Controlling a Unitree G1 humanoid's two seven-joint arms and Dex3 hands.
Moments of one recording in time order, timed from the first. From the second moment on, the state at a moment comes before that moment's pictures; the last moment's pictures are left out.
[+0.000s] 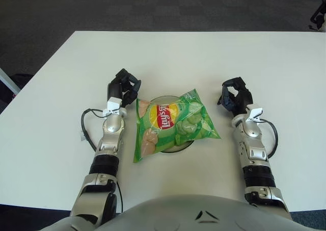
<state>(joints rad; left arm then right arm) -0.18 0.06 0.08 0.36 0.04 -0.39 0.14 -0.11 -0.01 -0.12 0.16 0.05 -0.13 -0.06</state>
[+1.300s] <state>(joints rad) -0.16 0.03 0.14 0.24 -0.19 -0.17 -0.06 -0.11 -0.02 -0.12 0.16 0.03 -0.13 -0.07</state>
